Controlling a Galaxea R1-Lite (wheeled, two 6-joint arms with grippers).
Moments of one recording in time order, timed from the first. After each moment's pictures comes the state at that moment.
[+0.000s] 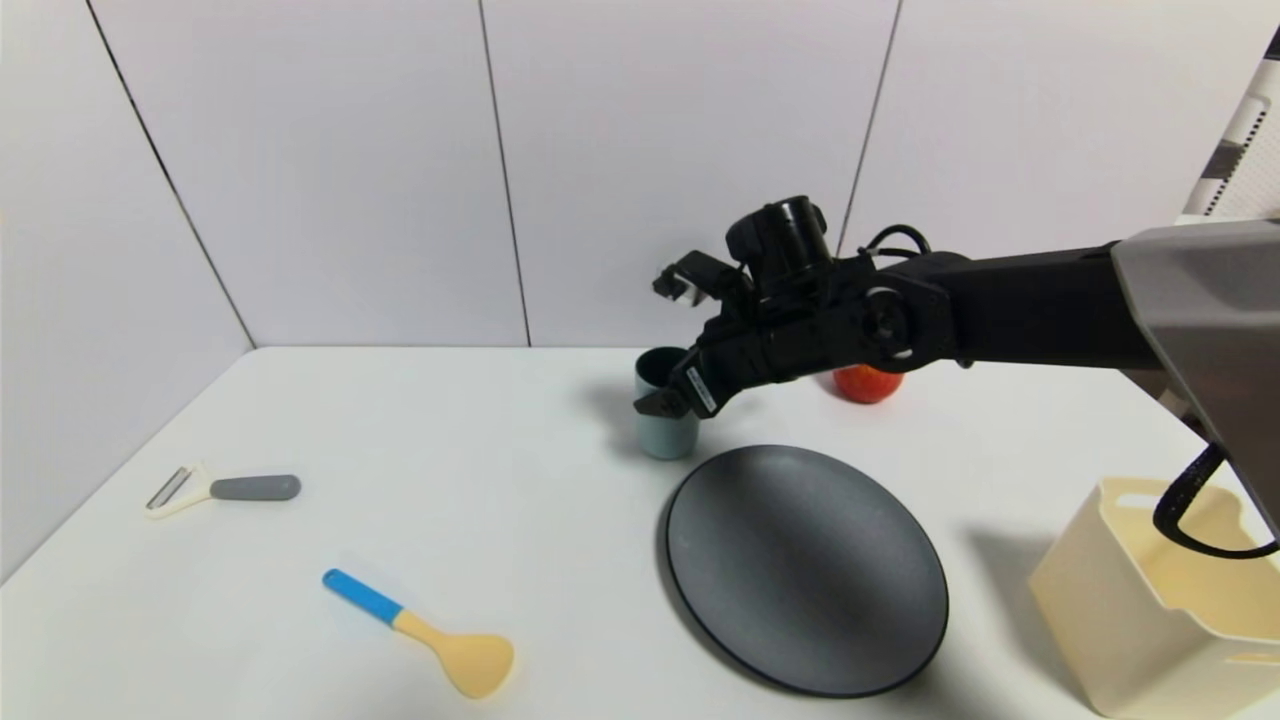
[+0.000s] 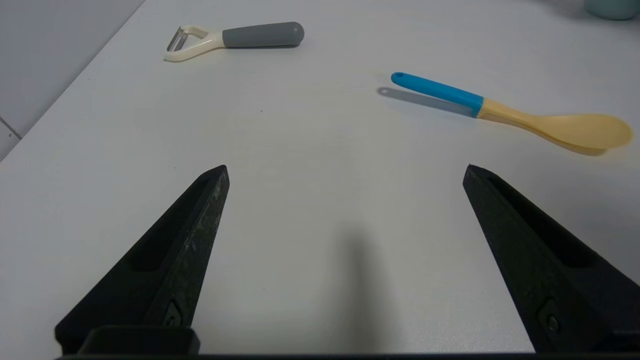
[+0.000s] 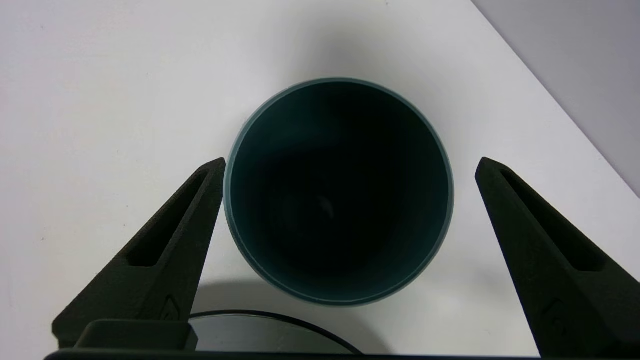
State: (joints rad) left arm 0.00 0.00 -0.05 0.11 0.00 -0.01; right arm 0.55 2.17 -1.76 0.19 0.18 -0.34
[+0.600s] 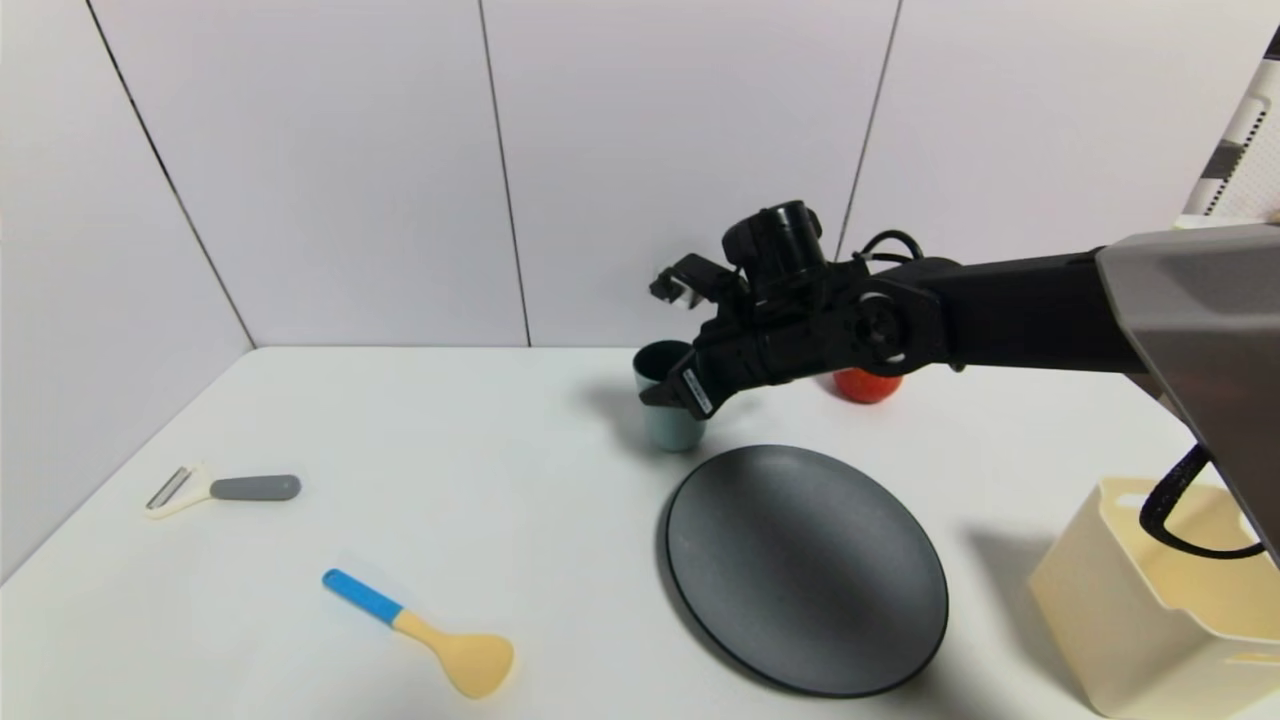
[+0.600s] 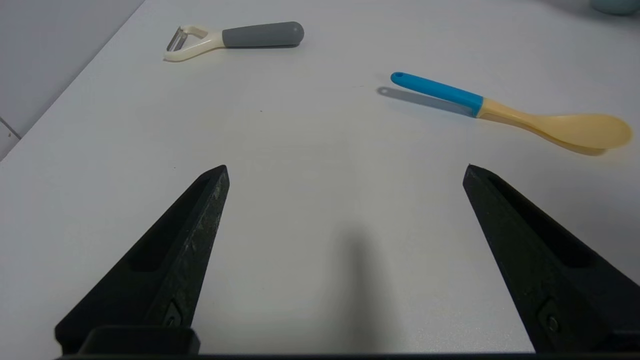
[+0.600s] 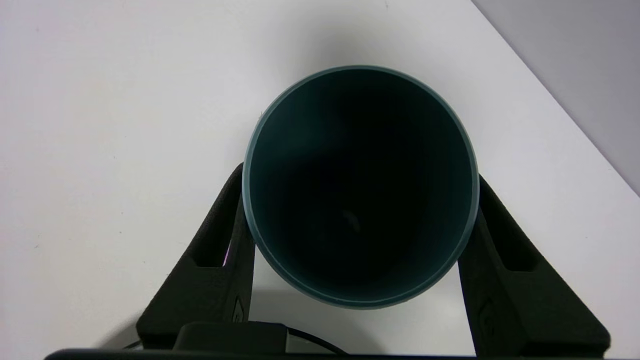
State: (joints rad) left arm 0.00 0.00 -0.05 0.11 0.00 -0.01; right arm 0.56 2.18 -1.76 0.18 0.18 -0.34
